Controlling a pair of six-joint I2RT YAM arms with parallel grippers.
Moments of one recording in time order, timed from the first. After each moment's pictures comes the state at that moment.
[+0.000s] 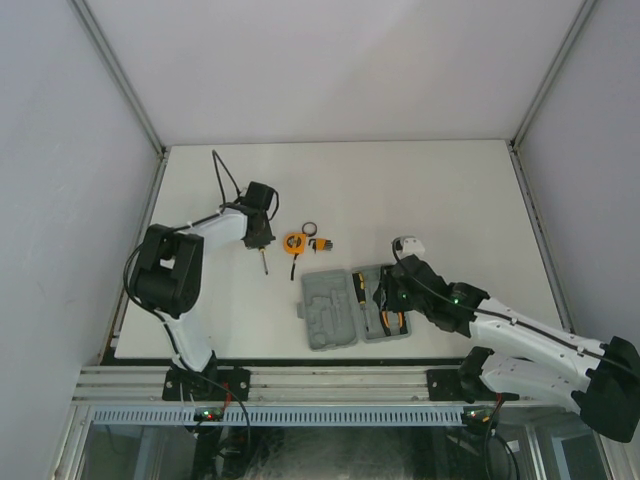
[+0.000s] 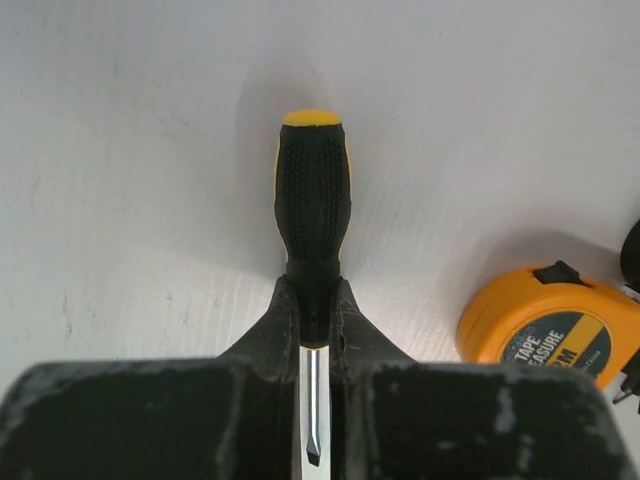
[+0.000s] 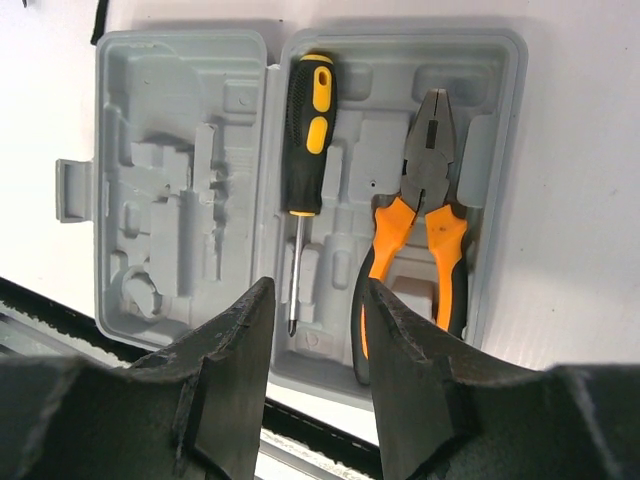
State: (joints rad) left arm -0.33 1.83 1.14 -0.42 -0.27 -0.55; right arm 0.87 0.97 0.59 -0.45 0.20 0.66
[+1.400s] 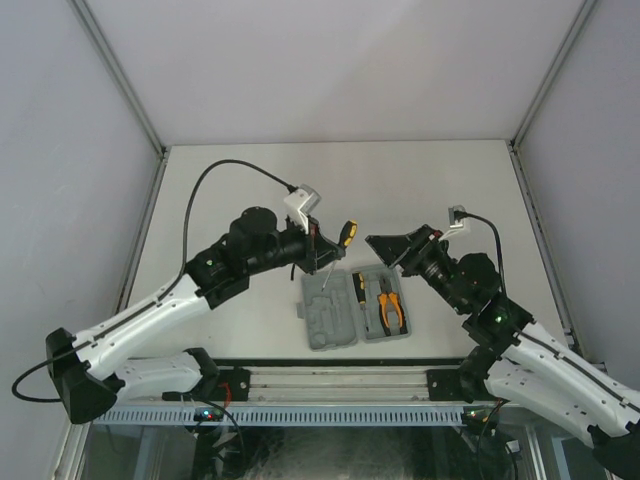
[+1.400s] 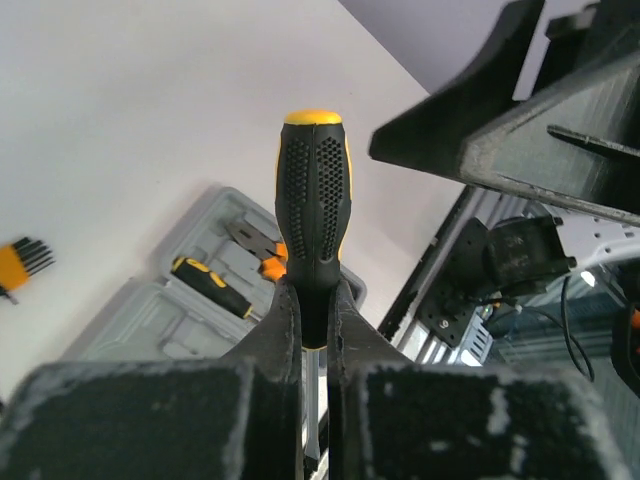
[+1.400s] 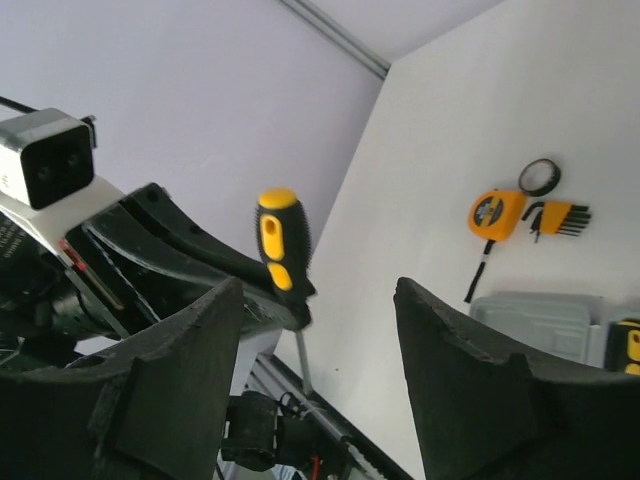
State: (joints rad) left arm -0.85 1.08 1.01 -0.22 0.19 -0.41; right arm 0.78 0.64 0.59 0.04 0.13 0.93
